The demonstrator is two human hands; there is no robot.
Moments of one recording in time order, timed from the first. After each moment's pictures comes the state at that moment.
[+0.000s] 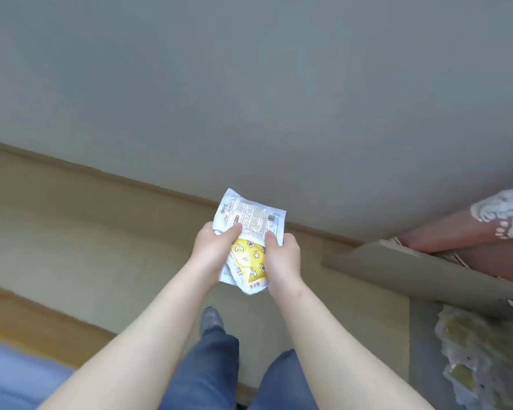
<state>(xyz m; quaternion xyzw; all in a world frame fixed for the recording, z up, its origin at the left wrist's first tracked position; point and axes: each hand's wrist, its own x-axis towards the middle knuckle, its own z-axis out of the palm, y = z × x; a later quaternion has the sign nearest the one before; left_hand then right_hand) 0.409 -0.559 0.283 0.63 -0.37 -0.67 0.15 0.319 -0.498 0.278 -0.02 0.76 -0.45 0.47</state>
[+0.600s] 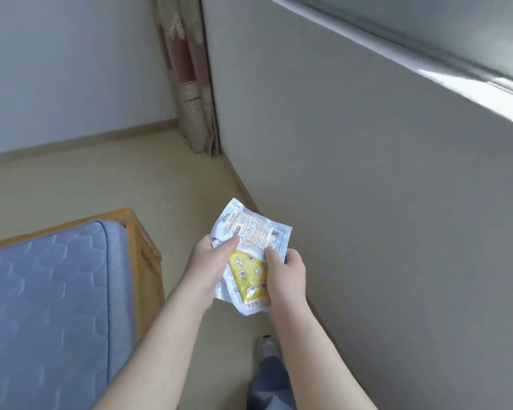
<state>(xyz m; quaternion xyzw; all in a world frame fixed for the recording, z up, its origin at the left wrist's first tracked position) 0.746 -0.764 0.375 0.69 -0.14 -0.48 0.52 0.639 -0.791 0.365 -0.38 0.59 -0.31 0.65</state>
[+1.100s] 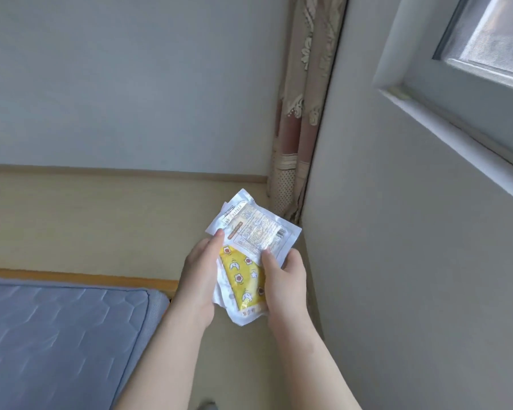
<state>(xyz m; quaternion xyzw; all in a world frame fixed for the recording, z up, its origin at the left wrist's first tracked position) 0.970 -0.951 0.444 0.63 0.00 -0.31 0.71 0.894 -1.024 0.431 -0.53 0.39 -0.25 0.71</state>
